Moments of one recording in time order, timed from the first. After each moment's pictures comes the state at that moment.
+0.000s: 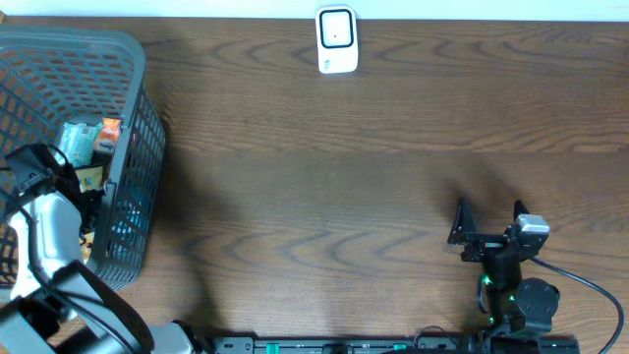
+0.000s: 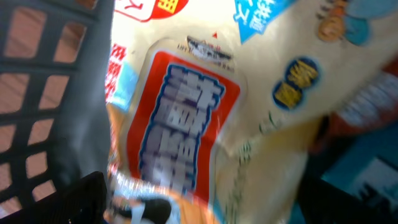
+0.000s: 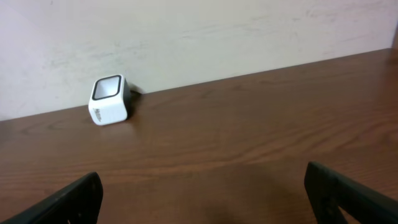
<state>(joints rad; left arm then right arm) 0.63 1.58 0.97 -0.65 -0.23 0.22 -0.09 0.01 0.01 -0.06 -0.11 0.18</state>
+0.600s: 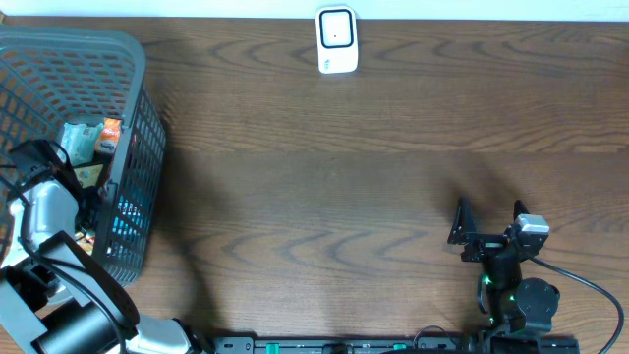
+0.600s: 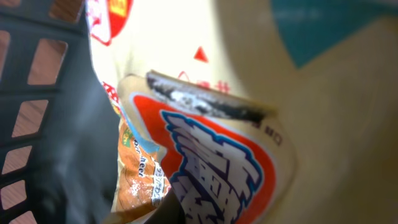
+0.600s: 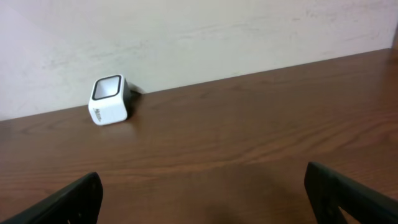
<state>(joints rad) 0.63 1.69 1.02 -0.62 -0.26 0.14 -0.09 0.01 0.01 -0.06 -0.11 0.18</state>
